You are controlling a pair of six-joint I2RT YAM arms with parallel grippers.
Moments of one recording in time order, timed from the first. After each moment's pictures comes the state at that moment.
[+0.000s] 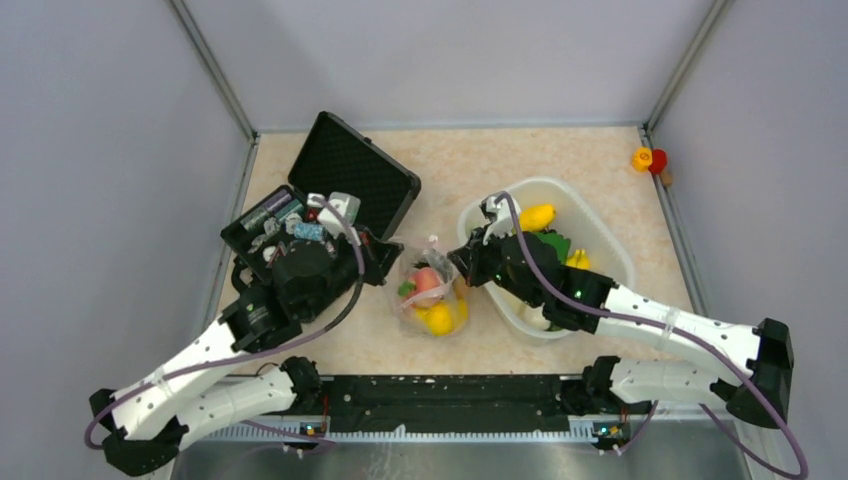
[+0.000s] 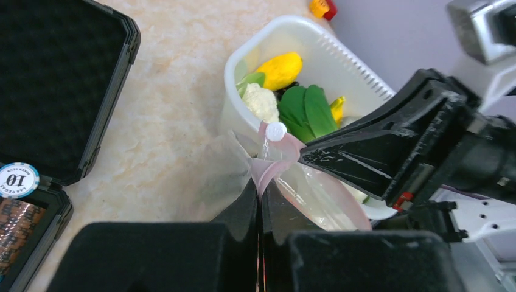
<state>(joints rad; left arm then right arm) -0.93 0.79 0.94 -0.38 -0.28 -0.52 1.08 1.07 0.93 -0.20 0.37 0.49</state>
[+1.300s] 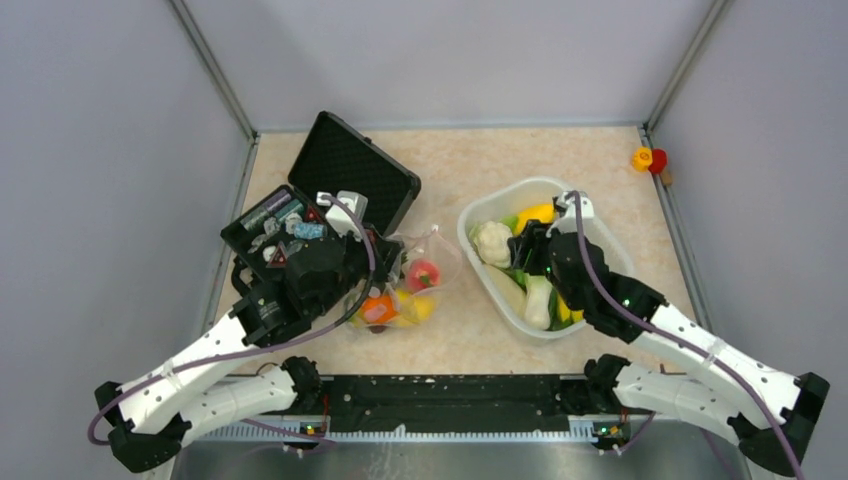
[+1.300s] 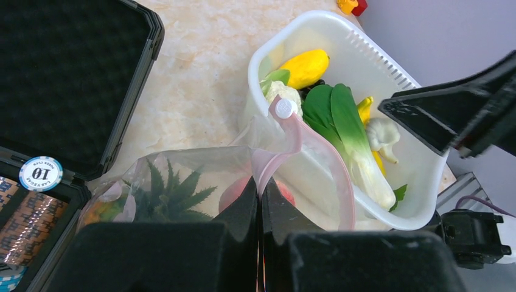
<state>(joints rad) -0.94 0.78 0.91 -0.37 -0.33 -0.51 0.91 0.77 0.80 -0.36 0.57 0.53</state>
